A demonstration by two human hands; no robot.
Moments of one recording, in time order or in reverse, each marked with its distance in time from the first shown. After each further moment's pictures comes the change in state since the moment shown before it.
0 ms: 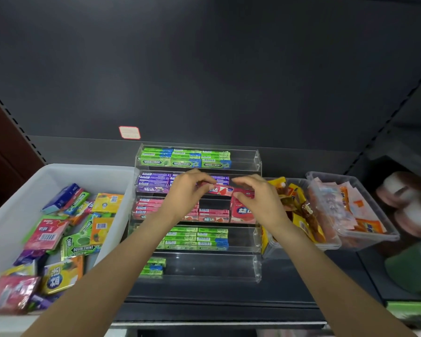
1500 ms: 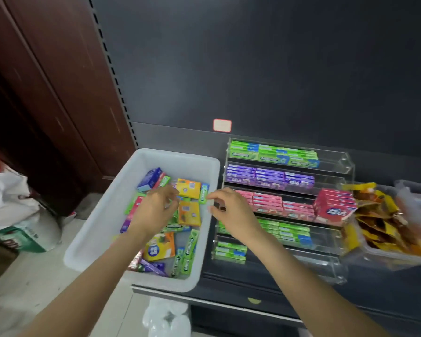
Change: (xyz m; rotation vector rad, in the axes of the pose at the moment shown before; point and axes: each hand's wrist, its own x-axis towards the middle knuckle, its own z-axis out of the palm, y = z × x) left_hand -0.143 -0.135 -0.172 0.240 0.115 -0.391; right_hand -0.013 -0.181 0.161 0.096 -0.313 -0.122
